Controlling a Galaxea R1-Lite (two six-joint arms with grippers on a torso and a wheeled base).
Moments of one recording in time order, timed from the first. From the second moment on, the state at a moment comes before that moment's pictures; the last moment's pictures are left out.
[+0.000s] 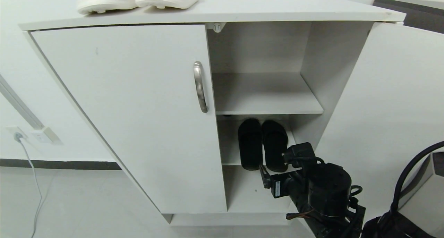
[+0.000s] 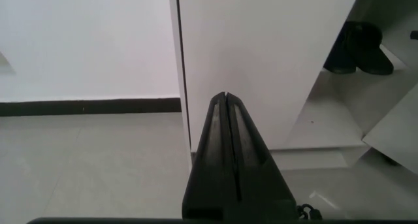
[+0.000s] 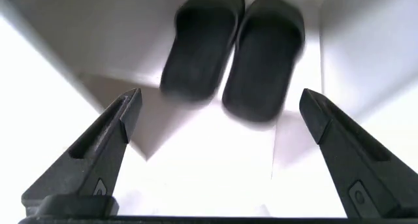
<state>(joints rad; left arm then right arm) 0.00 0.00 0.00 0.00 0.00 0.00 0.86 2.01 -0.55 -1.32 -0.62 0.08</state>
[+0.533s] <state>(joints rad) 0.00 0.00 0.00 0.00 0.00 0.00 0.84 2.02 -0.55 -1.31 -0.57 0.08</state>
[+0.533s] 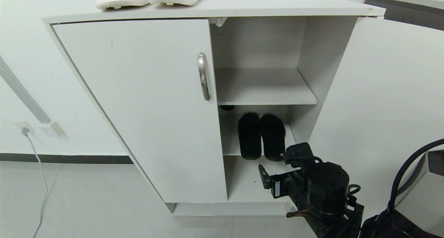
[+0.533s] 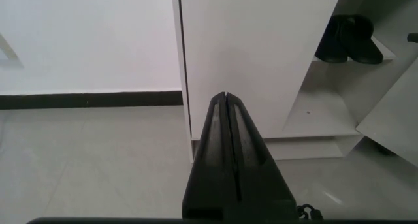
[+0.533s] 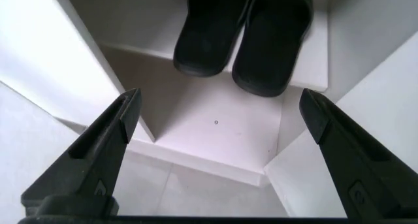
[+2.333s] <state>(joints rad) 0.00 0.00 0.00 0.00 0.00 0.00 0.85 2.05 -0.55 -1.32 -0.55 0.08</state>
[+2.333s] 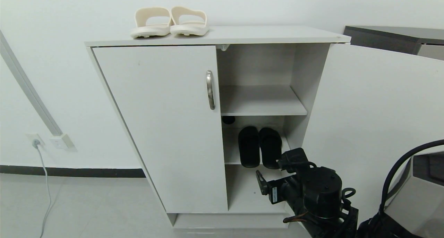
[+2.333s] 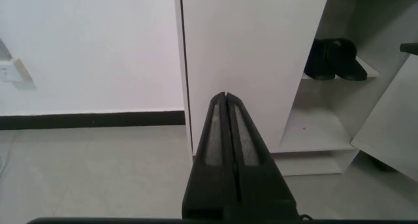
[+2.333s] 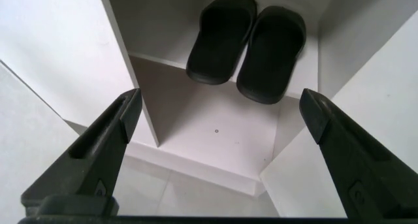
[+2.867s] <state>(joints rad) 0.00 0.00 0.00 0.00 0.00 0.00 0.85 2.05 -0.55 -1.32 -0.55 0.08</state>
